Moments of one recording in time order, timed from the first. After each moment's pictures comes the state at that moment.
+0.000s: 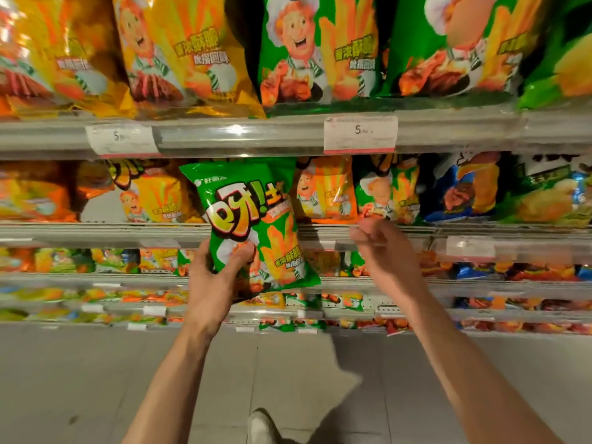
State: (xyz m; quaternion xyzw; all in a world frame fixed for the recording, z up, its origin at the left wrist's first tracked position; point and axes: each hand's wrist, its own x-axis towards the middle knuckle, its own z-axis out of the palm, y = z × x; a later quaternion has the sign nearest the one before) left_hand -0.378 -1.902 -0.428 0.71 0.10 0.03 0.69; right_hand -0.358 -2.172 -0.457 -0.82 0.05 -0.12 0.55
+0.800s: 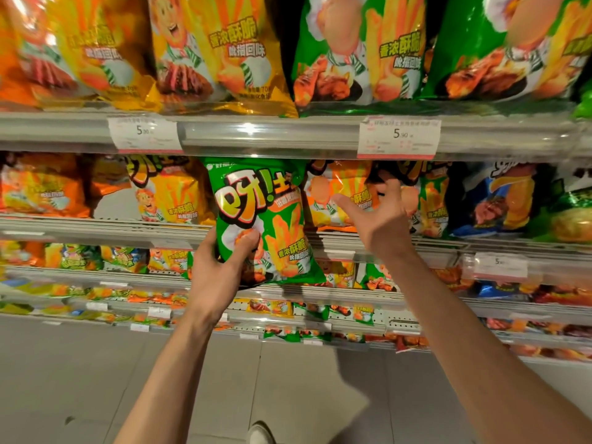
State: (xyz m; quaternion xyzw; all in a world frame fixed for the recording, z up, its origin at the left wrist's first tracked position) left_hand -0.348 -1.884 -0.434 0.73 0.07 0.07 0.67; right_hand -0.279 -2.132 -0.427 -0.84 0.09 -0.16 0.52
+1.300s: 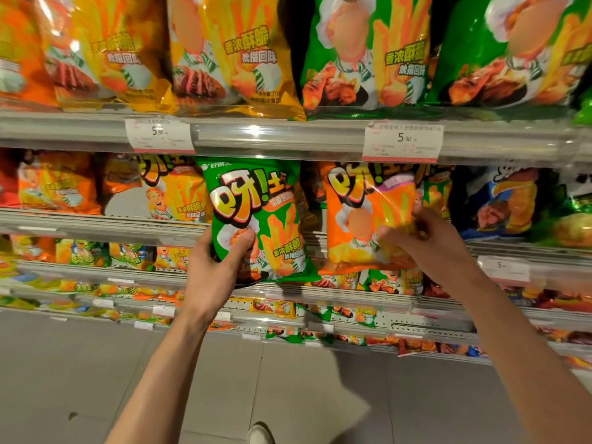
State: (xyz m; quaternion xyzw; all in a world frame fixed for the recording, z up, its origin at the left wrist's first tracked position) left_hand -0.354 -1.870 -0.432 0.75 0.07 0.10 0.65; right_hand -0.330 -2.196 -0.414 -0.84 0.06 0.01 0.55
